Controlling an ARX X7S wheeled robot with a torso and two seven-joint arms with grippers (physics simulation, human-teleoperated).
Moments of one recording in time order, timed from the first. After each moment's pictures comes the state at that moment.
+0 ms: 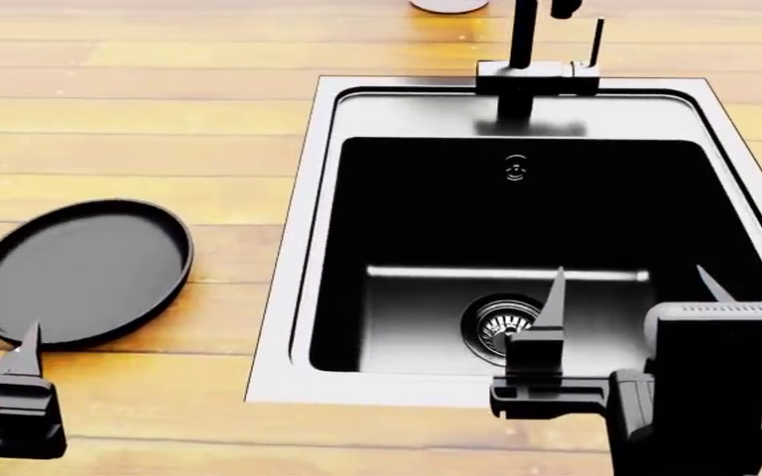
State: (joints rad) left arm -0.32 -0.33 -0.07 0.80 -0.41 -1.19 -0.26; right arm 0.35 0.38 0.02 -0.58 0.42 0.82 0.23
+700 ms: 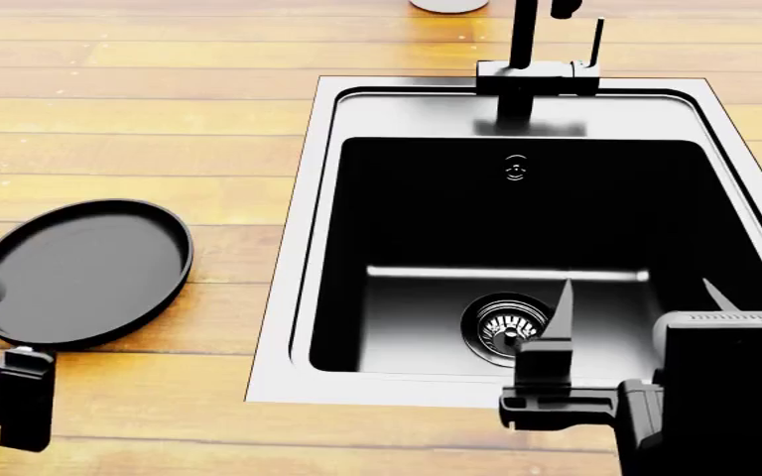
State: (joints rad) left arm -0.74 -0.60 0.03 0.29 -1.13 -1.48 -0.54; right arm 0.33 0.39 0.03 -0.57 0.44 0.83 0.23
